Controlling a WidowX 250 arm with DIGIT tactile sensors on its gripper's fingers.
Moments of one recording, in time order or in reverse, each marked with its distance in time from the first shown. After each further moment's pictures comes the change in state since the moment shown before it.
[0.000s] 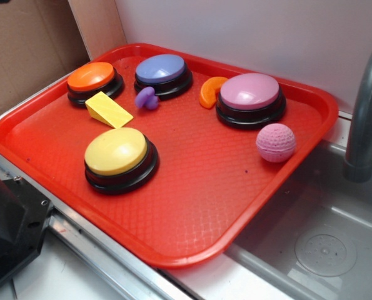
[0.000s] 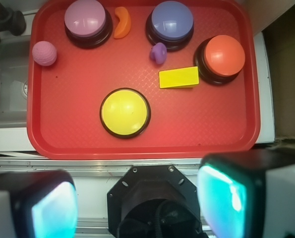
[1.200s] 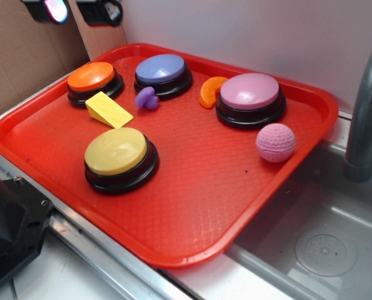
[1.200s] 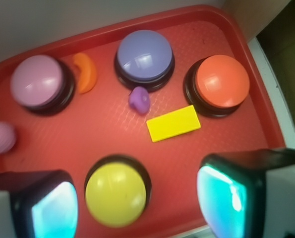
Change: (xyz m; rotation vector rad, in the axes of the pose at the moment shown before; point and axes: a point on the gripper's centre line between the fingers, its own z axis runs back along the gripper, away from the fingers) arm 0.084 0.029 -0.080 0.023 -0.098 0.315
